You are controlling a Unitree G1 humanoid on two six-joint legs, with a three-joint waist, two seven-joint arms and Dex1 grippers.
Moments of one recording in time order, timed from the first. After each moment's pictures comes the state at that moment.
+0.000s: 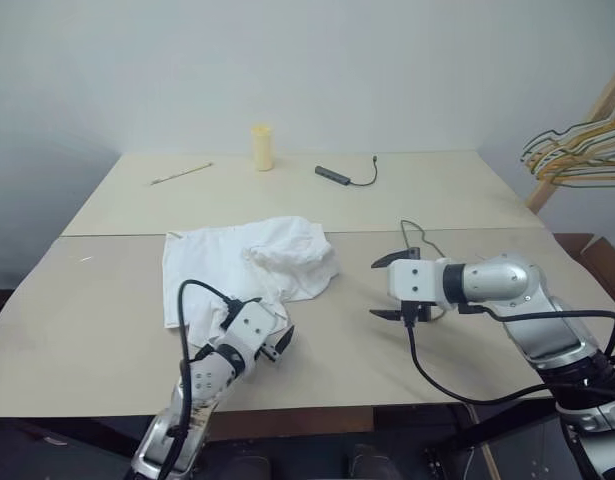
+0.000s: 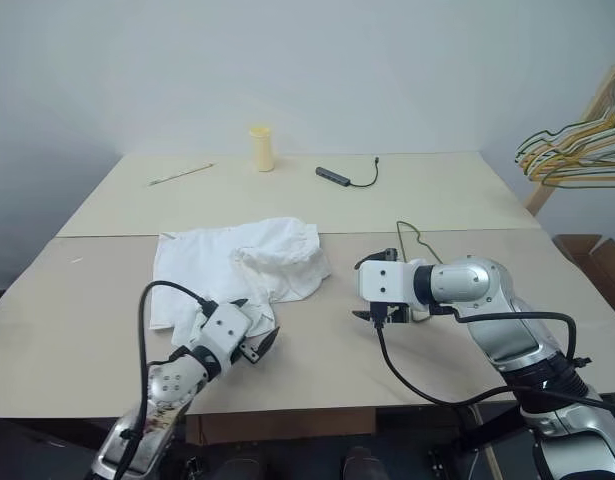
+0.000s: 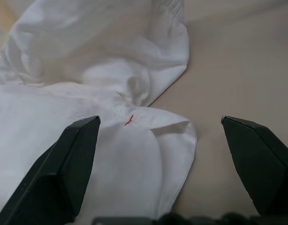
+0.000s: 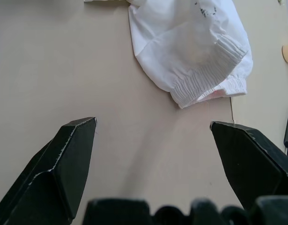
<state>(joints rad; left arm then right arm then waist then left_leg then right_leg) 0.07 0.30 -0.28 -0.37 0.18 0.43 -0.29 -0.46 -0.81 0.26 -0.21 -0.09 0.19 1.06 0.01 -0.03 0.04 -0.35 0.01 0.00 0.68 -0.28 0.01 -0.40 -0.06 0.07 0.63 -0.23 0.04</state>
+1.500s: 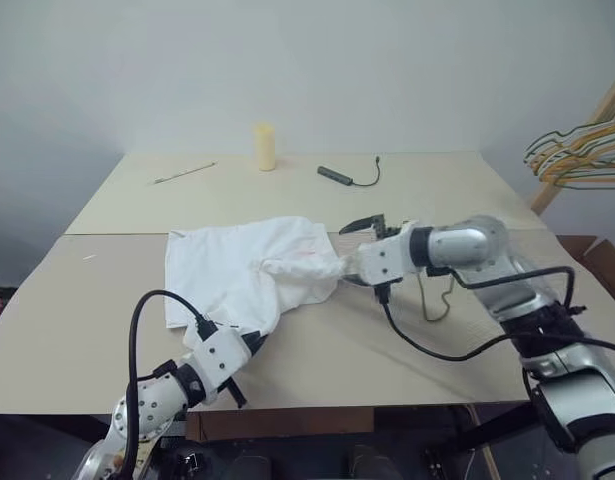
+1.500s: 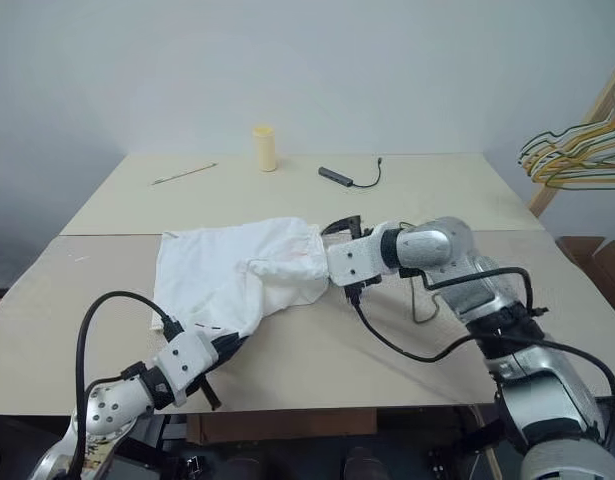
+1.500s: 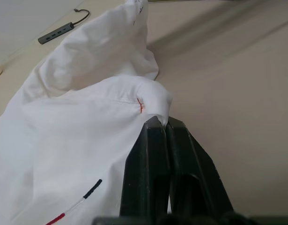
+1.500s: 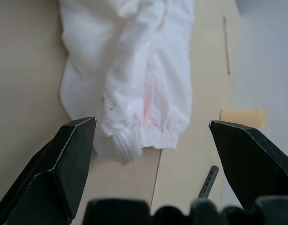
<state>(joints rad) 0.28 0.56 -0.09 -0.58 -0.04 0.18 -0.58 -0.77 -0.69 0.44 0.18 -0.29 -0.32 1.04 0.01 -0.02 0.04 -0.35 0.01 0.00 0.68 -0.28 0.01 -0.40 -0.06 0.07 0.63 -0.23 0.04</state>
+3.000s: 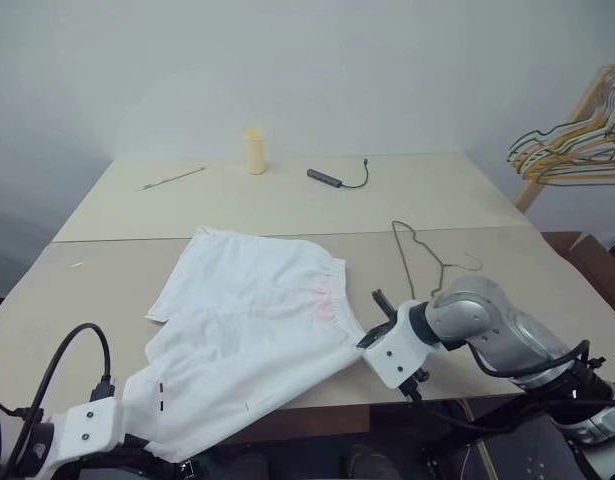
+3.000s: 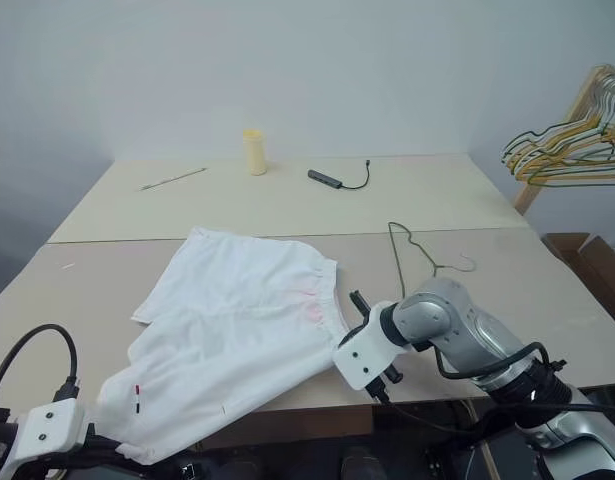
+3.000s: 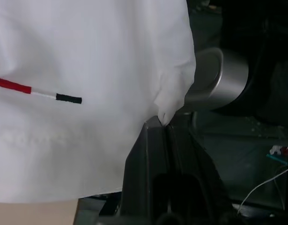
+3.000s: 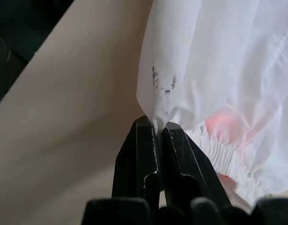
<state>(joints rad) 0.70 1.03 0.44 -0.37 -0.22 0.03 -1.33 -0.45 -0.83 0.49 -0.32 -0.30 -0.13 1.27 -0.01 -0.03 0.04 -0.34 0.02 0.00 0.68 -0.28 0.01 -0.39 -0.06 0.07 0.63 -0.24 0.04</state>
